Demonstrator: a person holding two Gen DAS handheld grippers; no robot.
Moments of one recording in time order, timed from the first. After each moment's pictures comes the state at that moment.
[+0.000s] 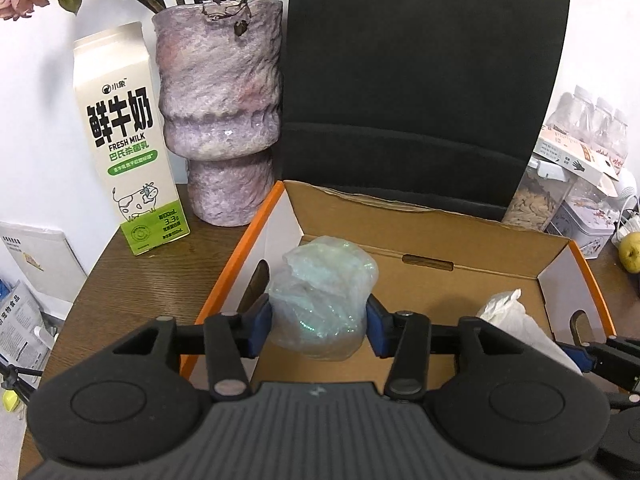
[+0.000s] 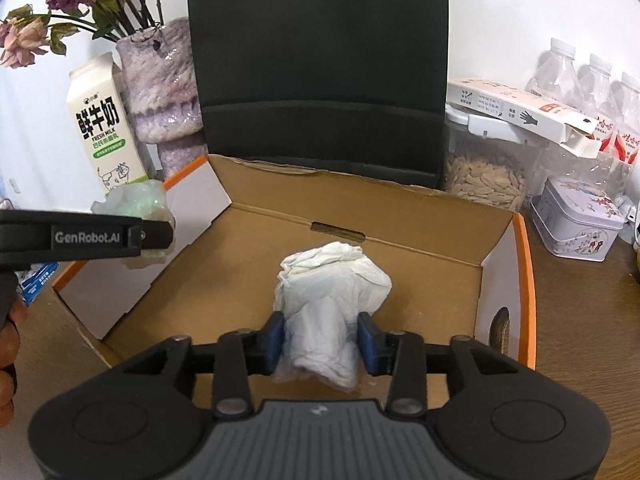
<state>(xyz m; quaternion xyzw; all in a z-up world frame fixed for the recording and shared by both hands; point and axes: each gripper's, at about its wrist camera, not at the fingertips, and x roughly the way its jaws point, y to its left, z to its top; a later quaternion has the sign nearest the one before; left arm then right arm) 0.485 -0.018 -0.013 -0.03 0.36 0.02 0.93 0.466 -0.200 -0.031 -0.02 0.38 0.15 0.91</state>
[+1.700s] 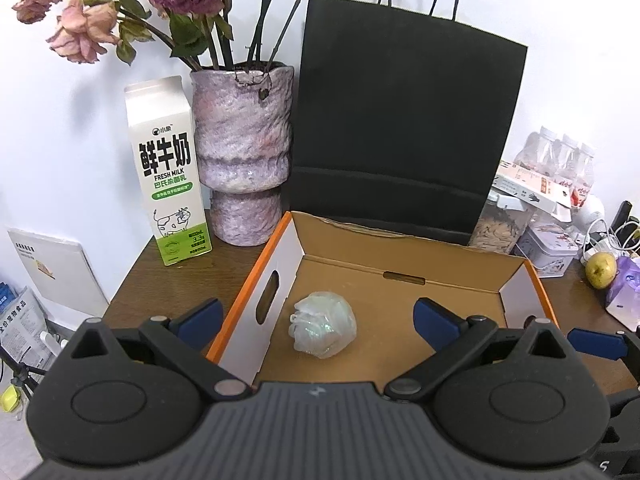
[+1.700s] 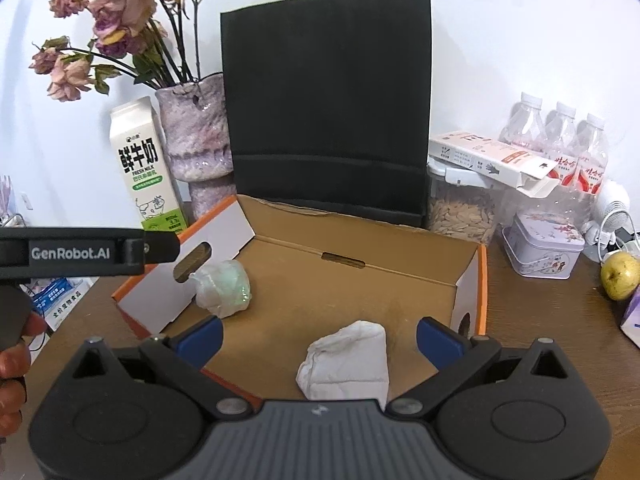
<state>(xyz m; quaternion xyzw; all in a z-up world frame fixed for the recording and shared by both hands) 0.417 -0.013 0.041 -0.04 0.31 0.01 0.95 0.400 -0.208 0.023 -0.01 0.33 0.16 0.93</state>
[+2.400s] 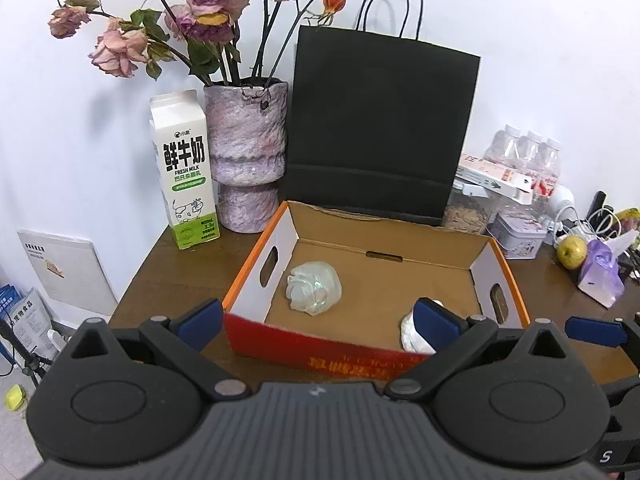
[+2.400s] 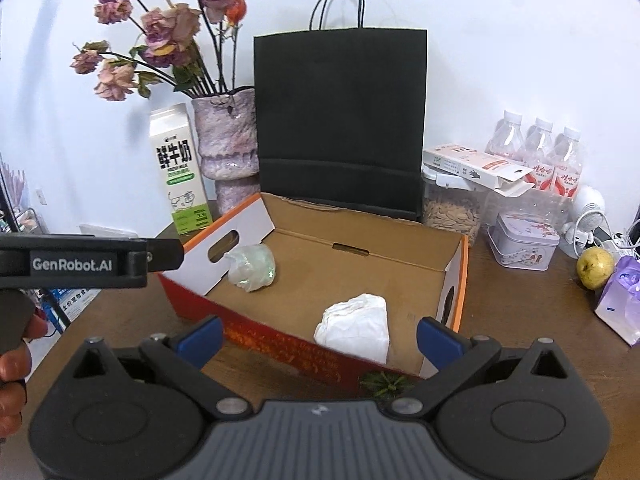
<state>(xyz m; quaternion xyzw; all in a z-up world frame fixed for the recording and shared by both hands) 0.334 -0.024 0.058 -0.04 0.30 0.00 0.95 0.321 -0.220 0.042 -0.02 0.31 0.16 0.94</state>
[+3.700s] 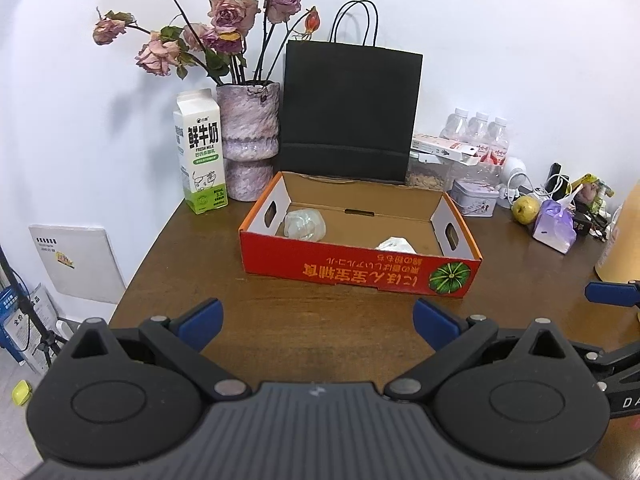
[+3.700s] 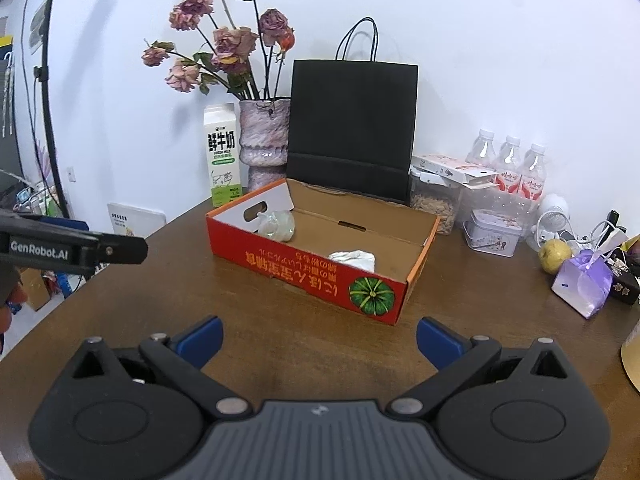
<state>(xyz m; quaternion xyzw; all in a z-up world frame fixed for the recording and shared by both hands) 0.183 -0.023 0.053 -0.02 0.28 -0.02 0.96 0.172 -0.271 0.041 -0.06 0.27 0.19 0.94</state>
